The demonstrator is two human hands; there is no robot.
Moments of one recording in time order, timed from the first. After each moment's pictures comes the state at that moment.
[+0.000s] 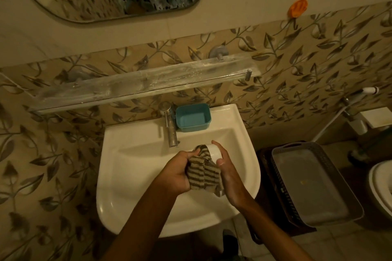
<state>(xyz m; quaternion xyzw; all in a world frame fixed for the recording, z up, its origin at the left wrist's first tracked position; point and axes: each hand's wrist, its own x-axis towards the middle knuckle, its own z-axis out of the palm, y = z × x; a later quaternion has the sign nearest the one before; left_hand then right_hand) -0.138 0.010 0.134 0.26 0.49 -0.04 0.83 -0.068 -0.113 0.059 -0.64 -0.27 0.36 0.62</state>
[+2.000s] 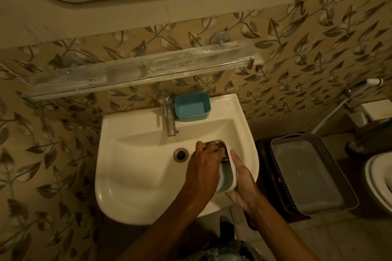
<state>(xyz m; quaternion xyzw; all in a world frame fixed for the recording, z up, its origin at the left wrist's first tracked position) -0.123 -0.045 0.098 0.92 0.29 0.04 0.25 -0.061 -0.134 0.048 -0.39 0.12 0.55 0.73</state>
